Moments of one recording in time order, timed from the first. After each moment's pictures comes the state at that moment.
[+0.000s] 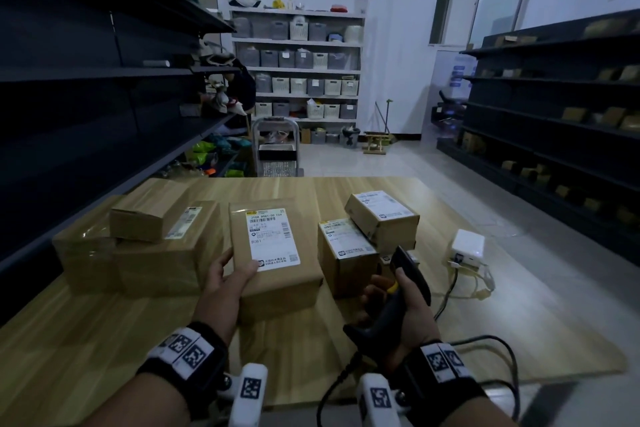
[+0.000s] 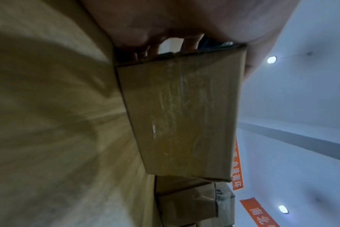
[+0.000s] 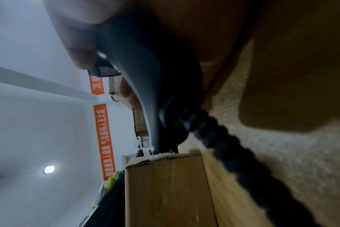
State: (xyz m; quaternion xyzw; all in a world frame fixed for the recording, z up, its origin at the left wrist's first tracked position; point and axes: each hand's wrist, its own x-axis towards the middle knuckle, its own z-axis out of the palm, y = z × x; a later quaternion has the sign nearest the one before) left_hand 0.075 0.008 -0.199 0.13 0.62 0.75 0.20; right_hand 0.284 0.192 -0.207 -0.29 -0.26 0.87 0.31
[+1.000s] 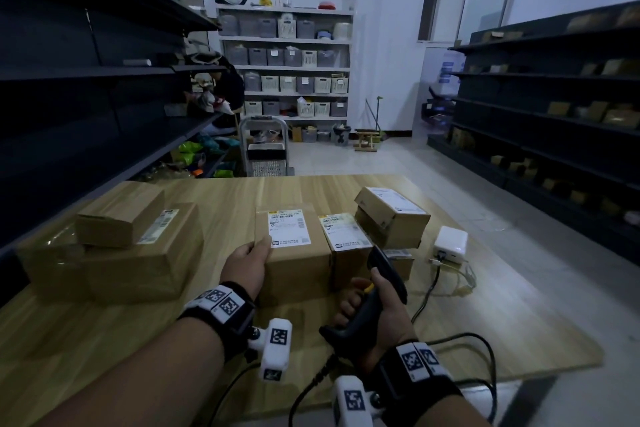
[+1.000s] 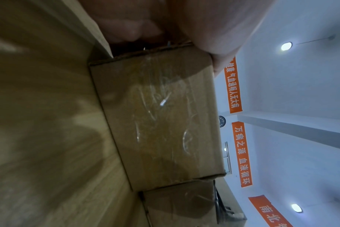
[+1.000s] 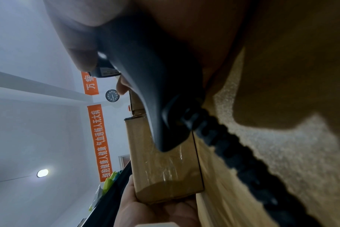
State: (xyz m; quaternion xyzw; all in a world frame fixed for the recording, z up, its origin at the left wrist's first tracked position) left_hand 0.083 0.089 -0.169 0.15 0.76 0.61 0.19; right_hand 0.280 0.197 -0.212 -0.24 -0.22 0.90 0.30
